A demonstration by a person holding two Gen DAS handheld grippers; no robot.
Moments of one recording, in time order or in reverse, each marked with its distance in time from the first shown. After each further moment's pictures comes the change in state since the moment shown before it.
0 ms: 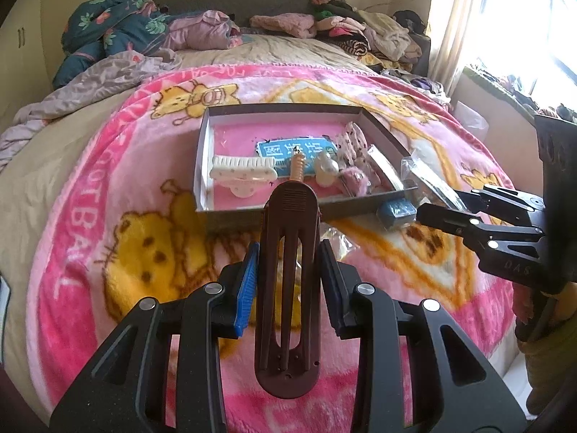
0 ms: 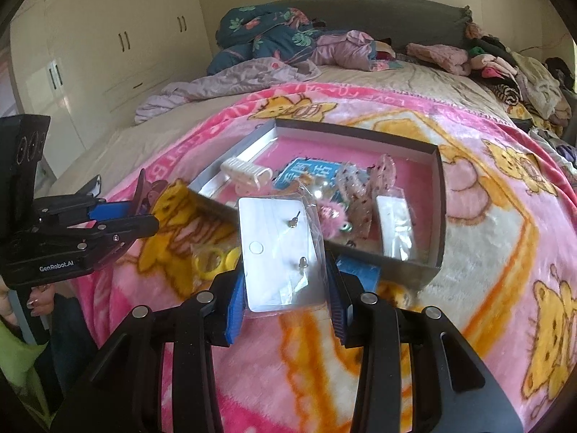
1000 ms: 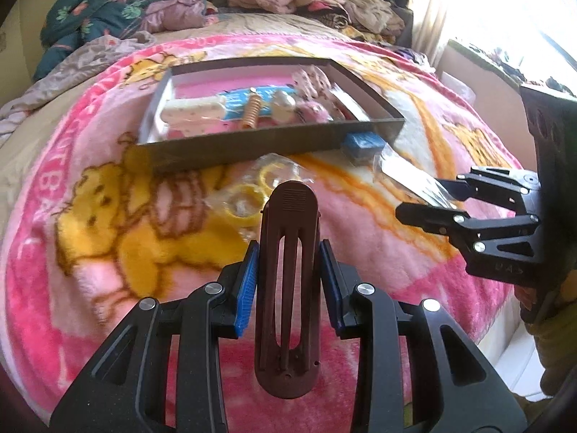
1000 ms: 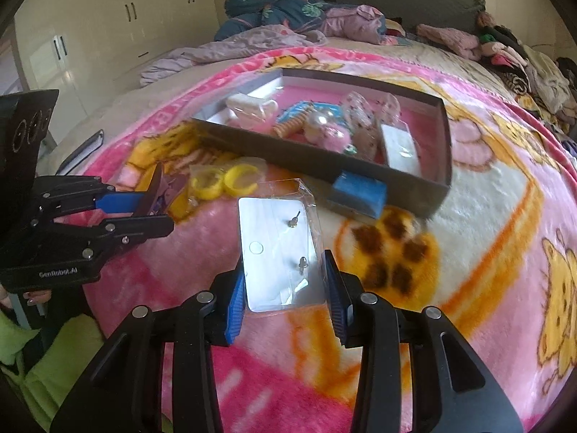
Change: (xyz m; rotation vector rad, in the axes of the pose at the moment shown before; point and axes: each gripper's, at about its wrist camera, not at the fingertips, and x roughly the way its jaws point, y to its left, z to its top) left arm 0.019 -0.036 -0.051 0.039 0.075 -0.040; right arm 0.005 0.006 -0.055 -0.058 0.111 0.008
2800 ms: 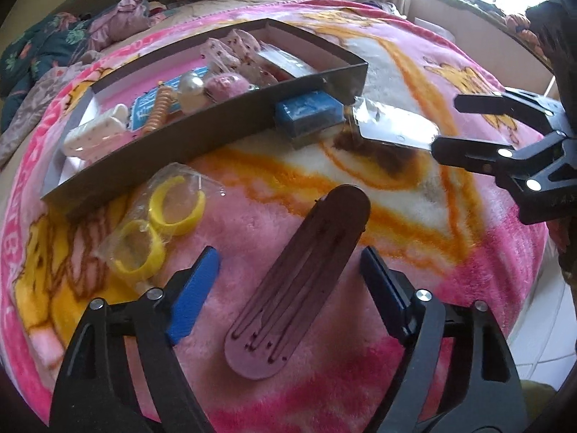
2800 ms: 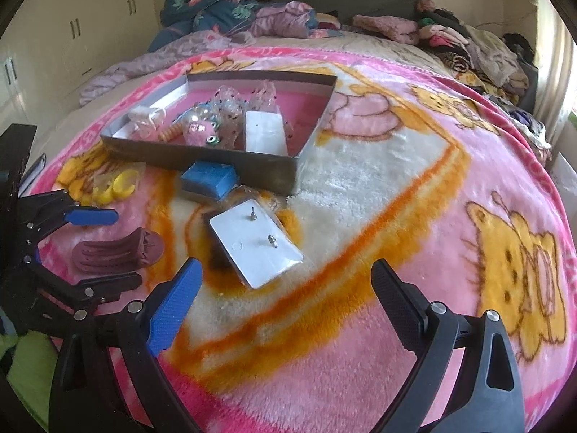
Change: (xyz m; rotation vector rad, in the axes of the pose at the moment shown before) left arm 0.075 -0.063 0.013 0.225 0.118 0.002; right arm -0.013 -0.089 -0.024 0.119 0.007 -0.197
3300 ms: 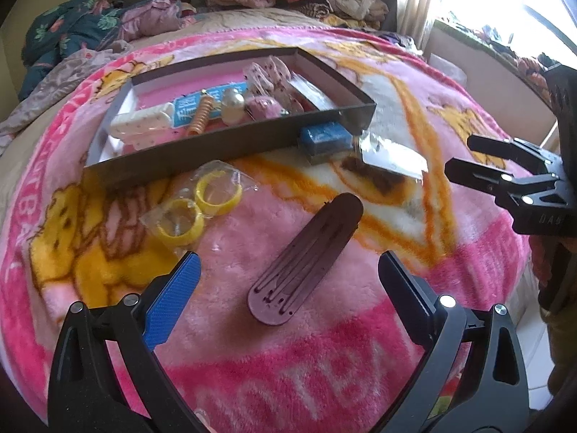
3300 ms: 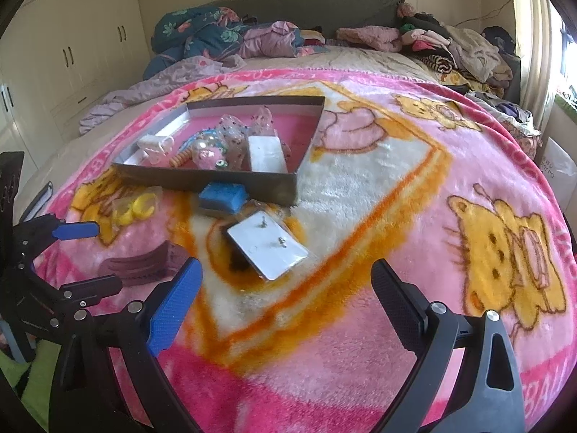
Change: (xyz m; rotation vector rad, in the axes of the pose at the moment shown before) left arm -0.043 0.012 -0.012 -0.134 -0.078 -0.005; right arm -0.038 0.004 -0.010 0.092 -0.082 -0.007
